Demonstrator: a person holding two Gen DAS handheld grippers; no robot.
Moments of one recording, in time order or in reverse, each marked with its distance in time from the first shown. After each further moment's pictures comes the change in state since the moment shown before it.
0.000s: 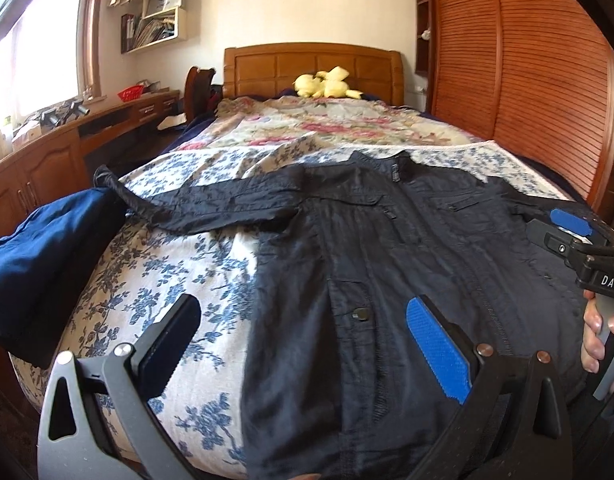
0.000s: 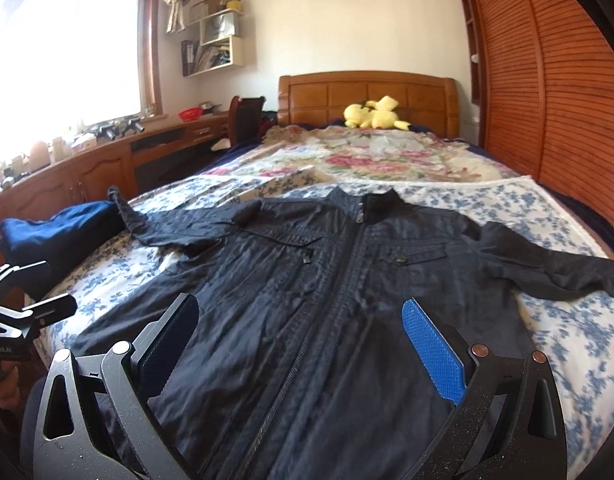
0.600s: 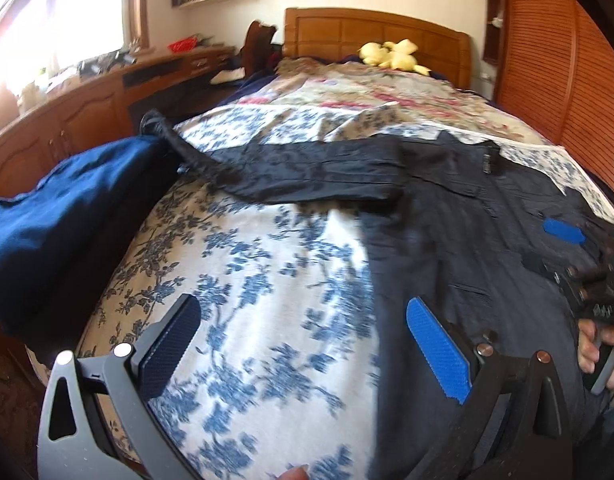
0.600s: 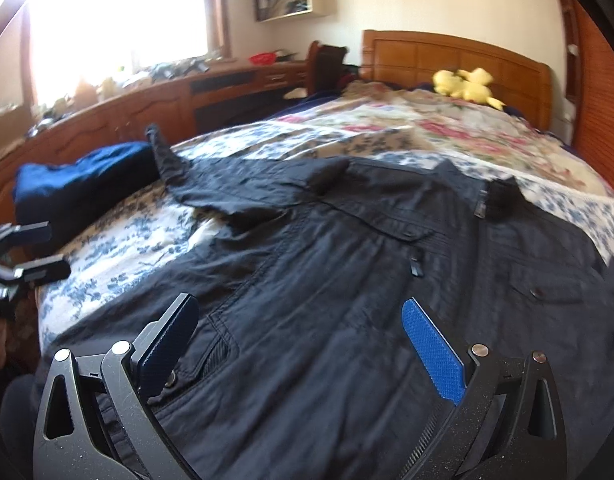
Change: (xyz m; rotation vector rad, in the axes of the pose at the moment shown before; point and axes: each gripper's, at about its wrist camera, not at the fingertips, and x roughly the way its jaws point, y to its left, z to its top) left arm 0.067 0.091 0.008 -0.138 0.132 0.146; right arm 0.148 0.051 0.014 -0.165 0.155 0.252
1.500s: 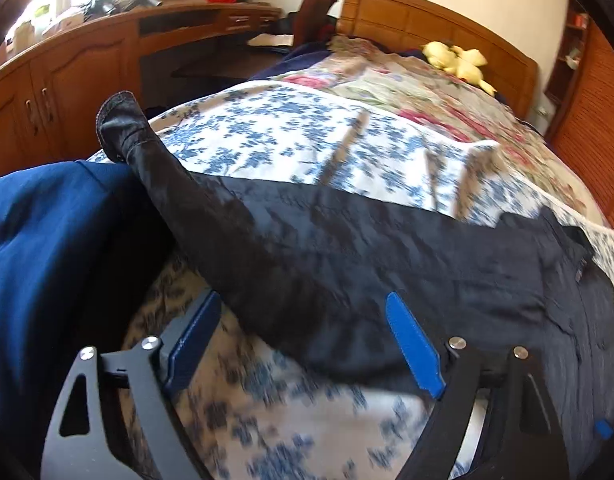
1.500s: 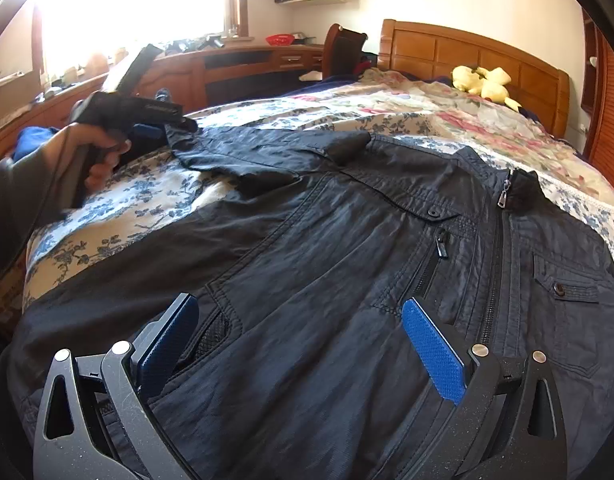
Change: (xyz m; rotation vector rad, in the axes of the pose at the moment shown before) left arm 0.187 0.104 0.134 -0.189 0.092 0.022; right arm 0.022 0.008 -0.020 -0.060 0.054 0.007
